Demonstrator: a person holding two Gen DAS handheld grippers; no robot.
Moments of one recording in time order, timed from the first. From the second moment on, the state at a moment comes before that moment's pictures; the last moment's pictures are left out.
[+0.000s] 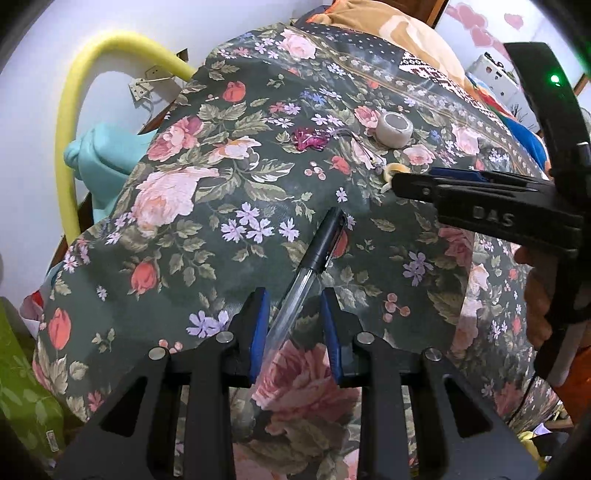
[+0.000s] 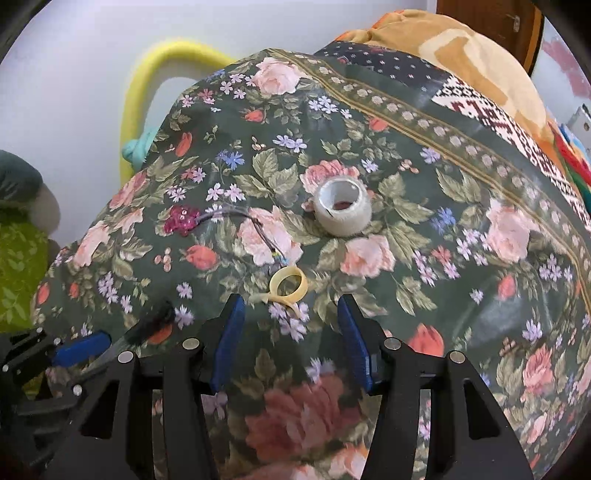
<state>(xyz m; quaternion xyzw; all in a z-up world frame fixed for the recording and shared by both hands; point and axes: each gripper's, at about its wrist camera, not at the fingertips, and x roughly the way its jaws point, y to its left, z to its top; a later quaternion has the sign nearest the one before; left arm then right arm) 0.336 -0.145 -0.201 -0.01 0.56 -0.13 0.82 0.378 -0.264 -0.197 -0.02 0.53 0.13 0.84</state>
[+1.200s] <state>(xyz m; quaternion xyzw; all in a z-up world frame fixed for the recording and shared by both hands) 0.329 -0.129 -0.194 -0.04 0.54 -0.07 0.84 0.391 -0.250 -0.208 0.01 0.52 0.13 0.84</state>
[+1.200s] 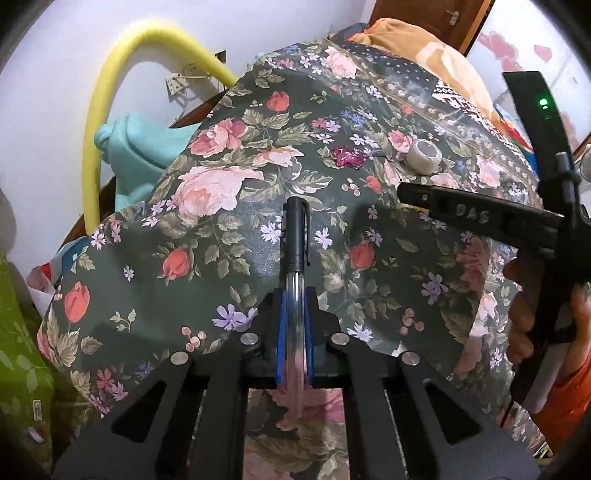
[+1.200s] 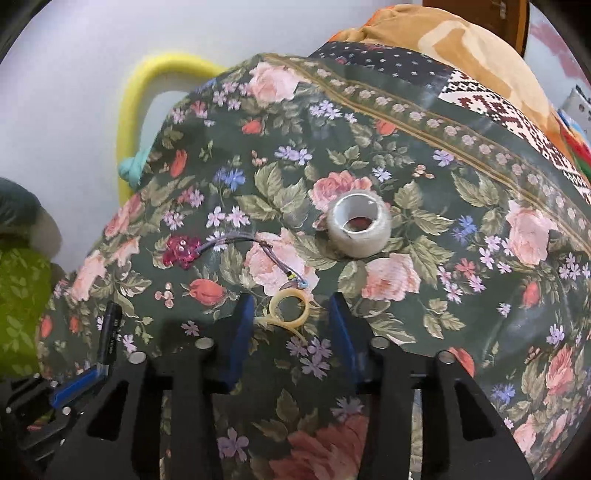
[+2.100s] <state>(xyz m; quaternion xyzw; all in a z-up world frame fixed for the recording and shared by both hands) 0.286 -0.130 -0.134 -0.08 0.49 -0.07 0.86 0.304 -0.280 -0.110 0.03 0.44 0.16 0.88</state>
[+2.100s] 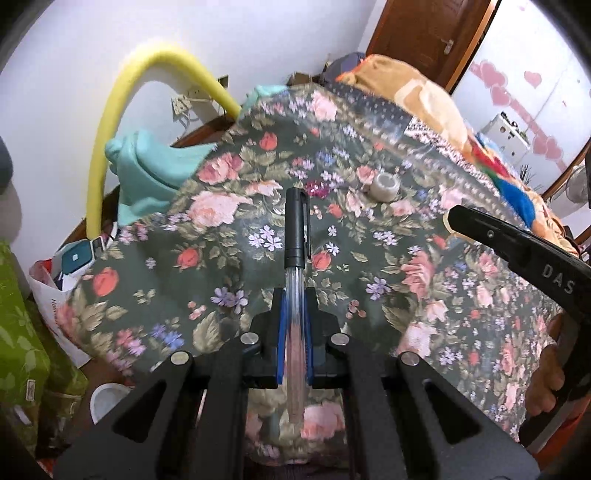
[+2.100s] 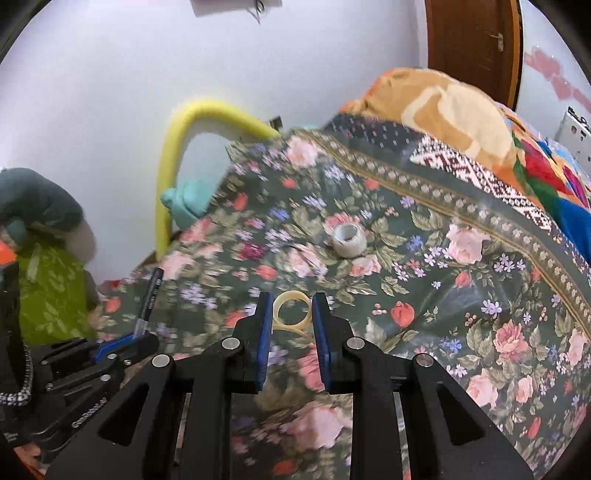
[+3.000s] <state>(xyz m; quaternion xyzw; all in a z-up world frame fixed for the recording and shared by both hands) 0.112 0.030 -0.088 -0.12 0.44 0.06 0.89 0.171 -0.108 -0.051 -0.05 0.38 0.30 0.87</state>
